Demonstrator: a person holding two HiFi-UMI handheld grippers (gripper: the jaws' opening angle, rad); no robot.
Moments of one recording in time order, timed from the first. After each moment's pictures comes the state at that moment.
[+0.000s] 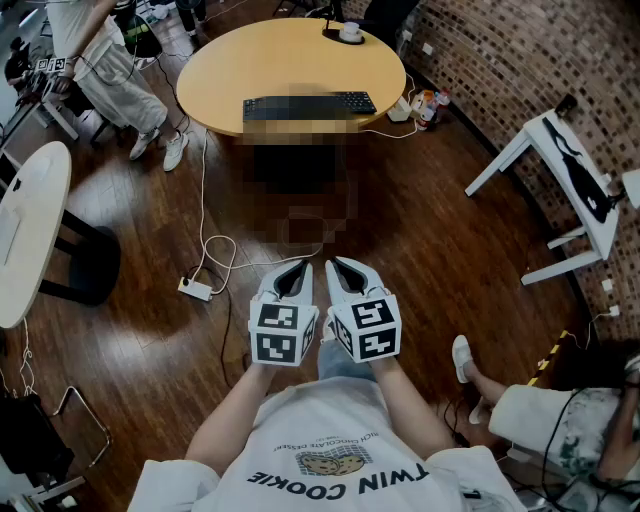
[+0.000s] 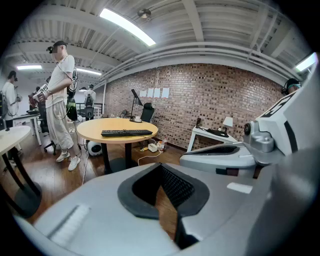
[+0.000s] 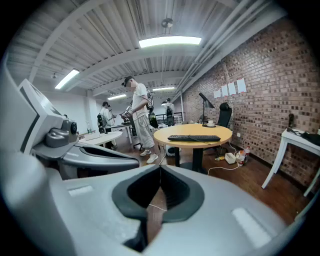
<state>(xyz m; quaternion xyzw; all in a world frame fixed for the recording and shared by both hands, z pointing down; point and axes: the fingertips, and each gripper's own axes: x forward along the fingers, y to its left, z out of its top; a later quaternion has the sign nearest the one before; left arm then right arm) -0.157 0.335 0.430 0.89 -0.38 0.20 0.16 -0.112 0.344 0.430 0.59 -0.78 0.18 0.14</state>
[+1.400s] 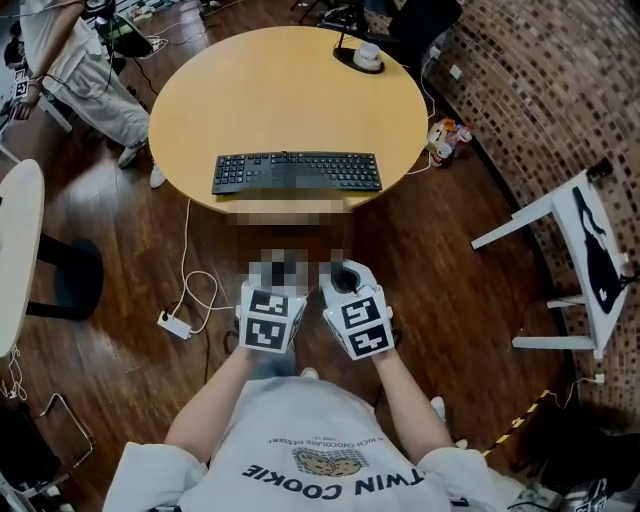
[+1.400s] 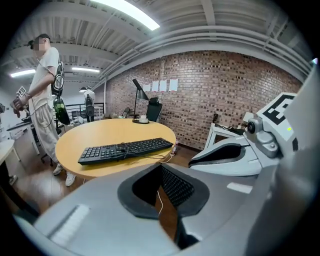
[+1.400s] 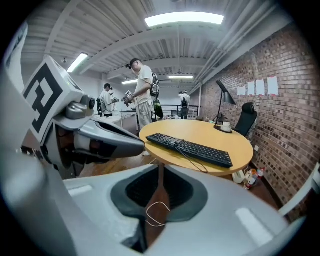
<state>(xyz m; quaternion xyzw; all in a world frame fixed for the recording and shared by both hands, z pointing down) -0.029 0.019 0.467 0.87 -0.40 0.24 0.14 0.018 0.046 0.482 0.50 -0.82 0.14 0.24</state>
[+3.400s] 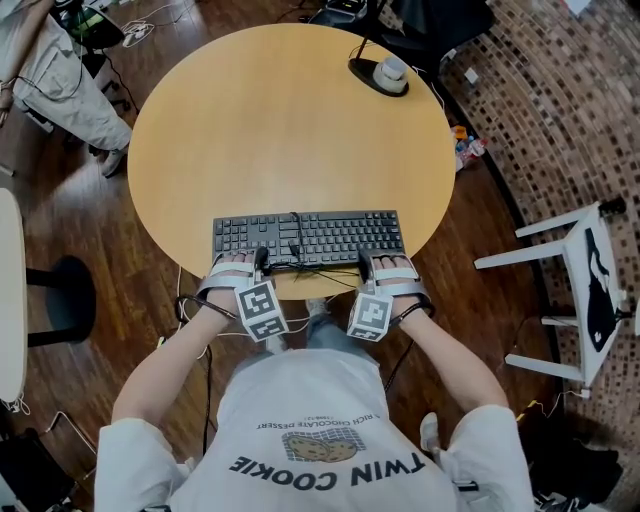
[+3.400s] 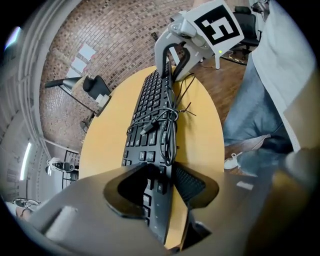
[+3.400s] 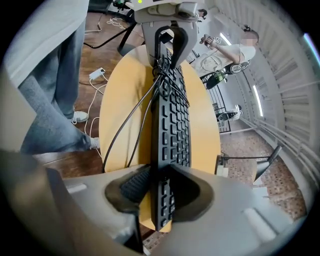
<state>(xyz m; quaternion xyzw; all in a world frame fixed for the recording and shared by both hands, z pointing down) -0.074 -0.220 0.610 0.75 -0.14 0.61 -0.22 0.118 -0.191 0.616 0.28 -0.62 -0.24 0.69</state>
